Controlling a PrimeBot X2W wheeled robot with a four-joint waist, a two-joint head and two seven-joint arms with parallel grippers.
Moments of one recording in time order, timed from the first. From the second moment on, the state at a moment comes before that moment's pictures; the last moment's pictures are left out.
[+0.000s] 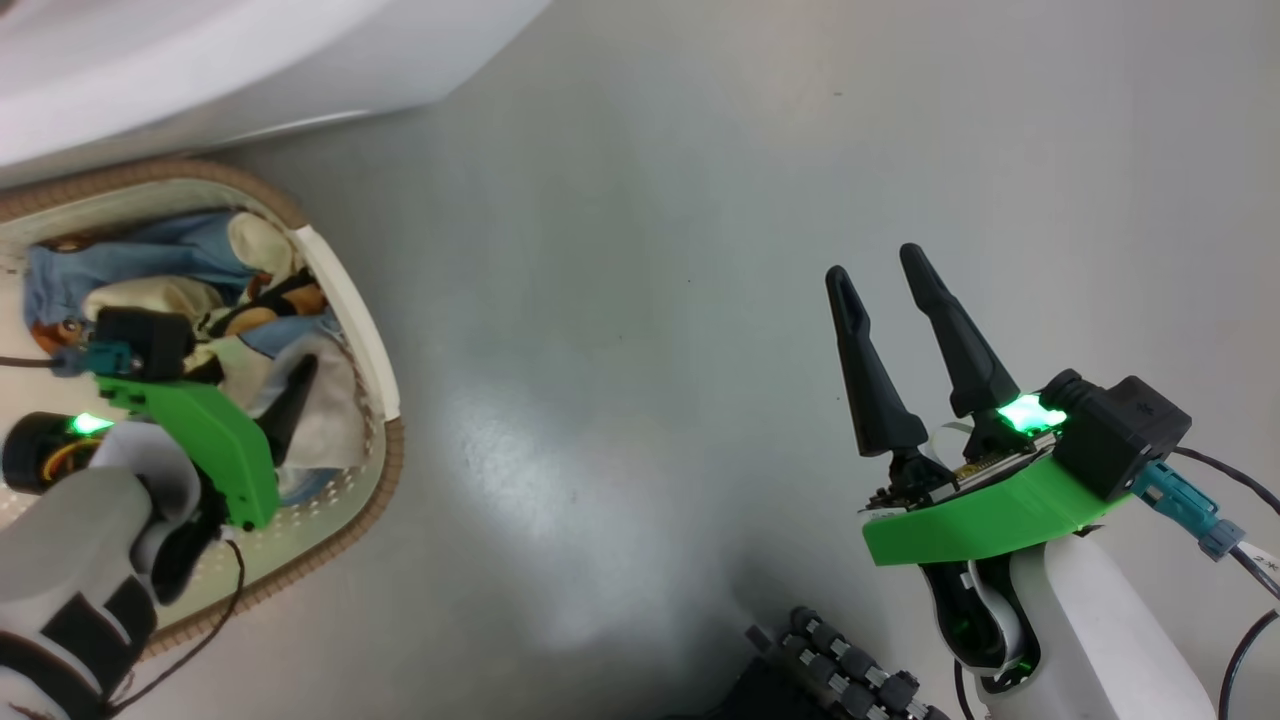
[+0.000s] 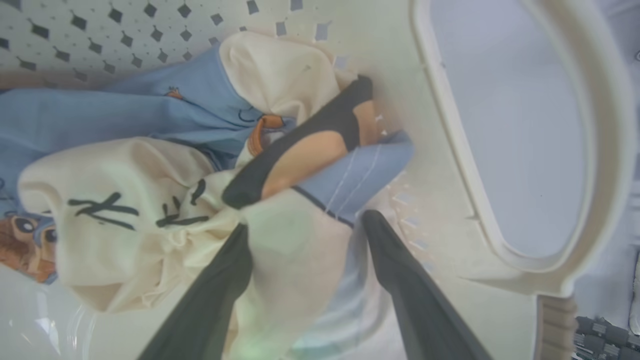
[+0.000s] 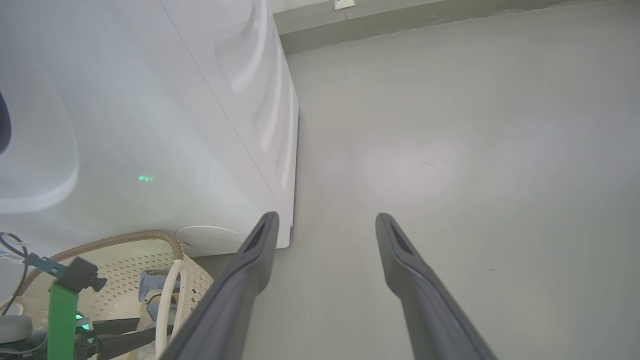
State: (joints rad) left arm -0.94 0.54 -1.16 0.89 -1.17 -0.13 -0.07; right arm -0.32 -0.04 0.26 0.07 0.42 0.13 -0.25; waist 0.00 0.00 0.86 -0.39
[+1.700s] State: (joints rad) left arm -0.56 0.36 -0.55 0.76 -0.89 -0.13 -0.25; right arm -0.21 -0.14 0.20 0.13 0.38 0.13 -0.25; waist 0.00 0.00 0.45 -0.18
